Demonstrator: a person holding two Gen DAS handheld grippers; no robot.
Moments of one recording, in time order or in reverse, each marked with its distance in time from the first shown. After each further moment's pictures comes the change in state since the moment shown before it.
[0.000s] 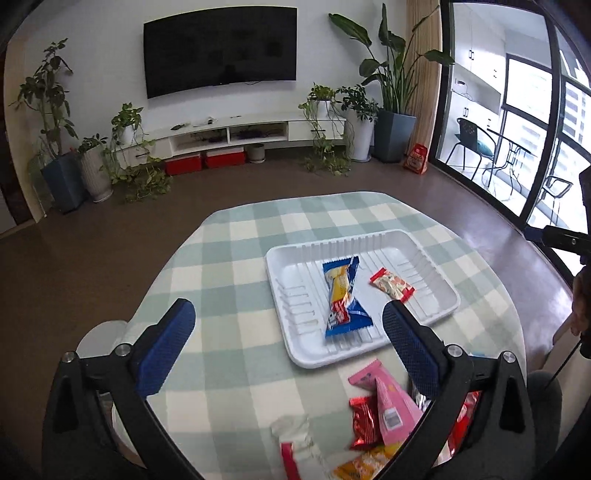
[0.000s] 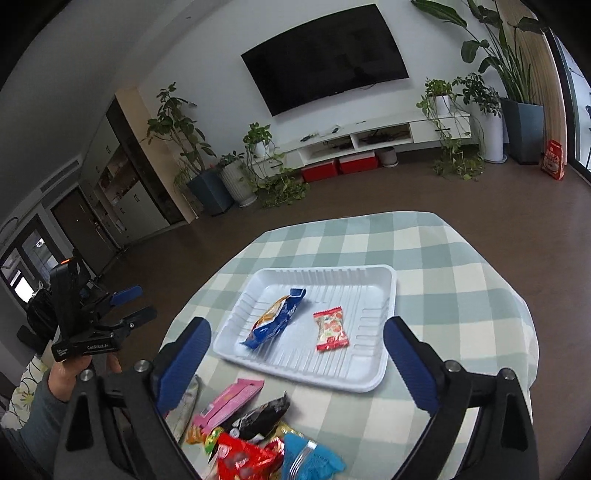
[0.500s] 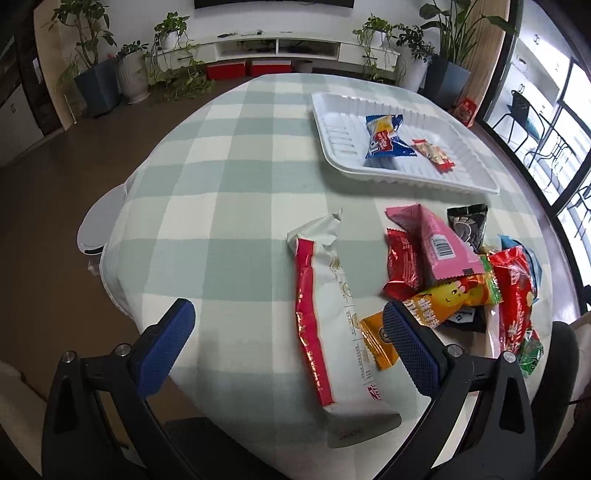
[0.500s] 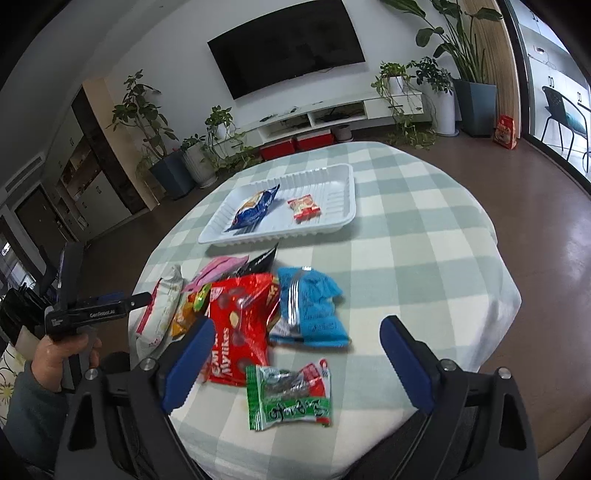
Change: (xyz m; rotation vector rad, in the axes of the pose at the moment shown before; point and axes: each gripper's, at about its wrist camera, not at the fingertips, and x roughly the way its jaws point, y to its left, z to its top) left arm 0.007 0.000 -0.147 -0.172 0.318 0.102; right arm -0.052 0.036 -0.165 0.056 0.054 -0.186
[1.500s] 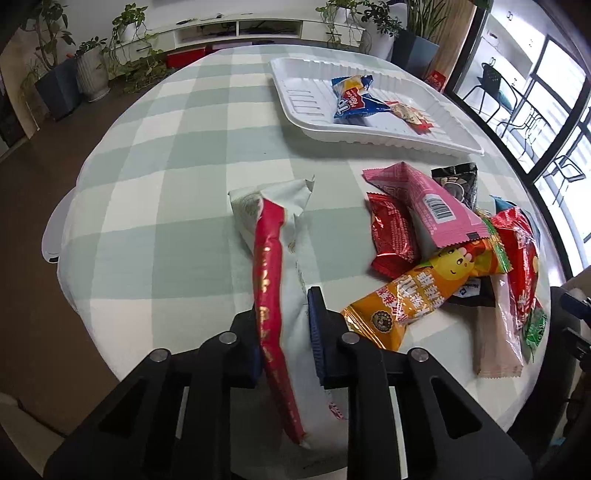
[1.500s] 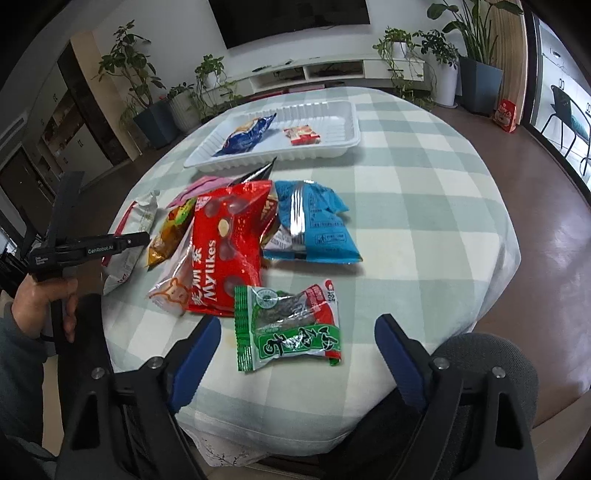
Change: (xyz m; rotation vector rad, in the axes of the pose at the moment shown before) left arm 0.041 -0.006 0.002 0.091 0.074 -0.130; right arm 0.031 0.016 -0.045 -0.047 0.198 -0.085
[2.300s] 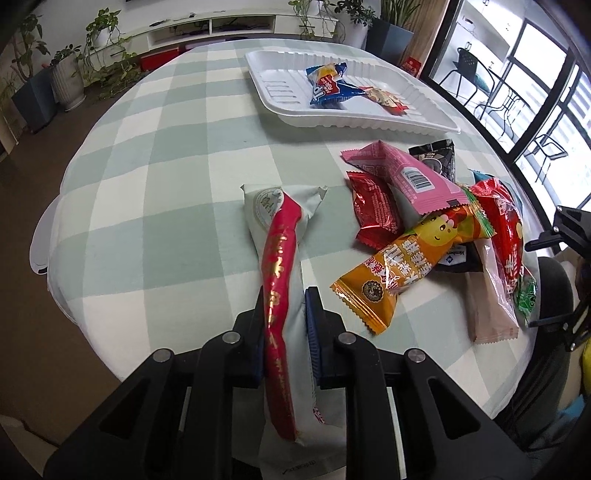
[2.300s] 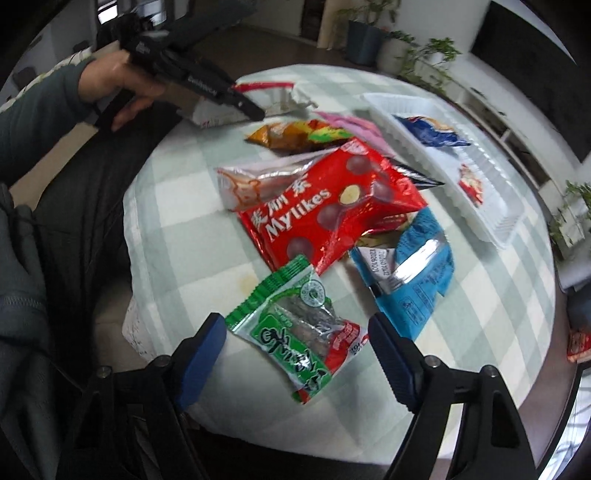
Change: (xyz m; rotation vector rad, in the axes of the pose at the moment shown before) left arm -0.004 0.001 -0.010 0.081 0.029 -0.062; right arm 0.035 0.037 0.010 -0.965 0.224 0.191
